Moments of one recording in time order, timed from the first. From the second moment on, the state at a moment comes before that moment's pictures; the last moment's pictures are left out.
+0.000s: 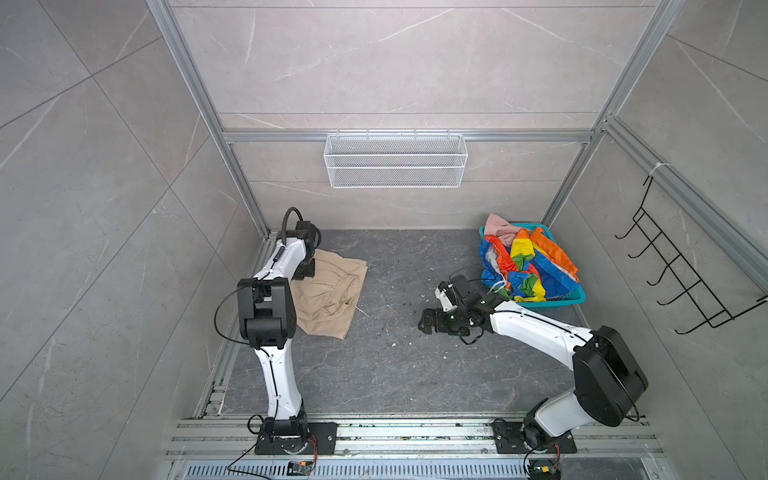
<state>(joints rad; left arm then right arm) 0.00 2.11 1.81 -1.03 -0.44 -0.07 0.61 1.55 1.00 -0.54 -0.21 0.55</state>
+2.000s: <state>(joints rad) 0.17 2.25 2.22 -1.06 -0.22 -0.07 0.31 1.54 1.43 -0.81 -0.15 0.45</state>
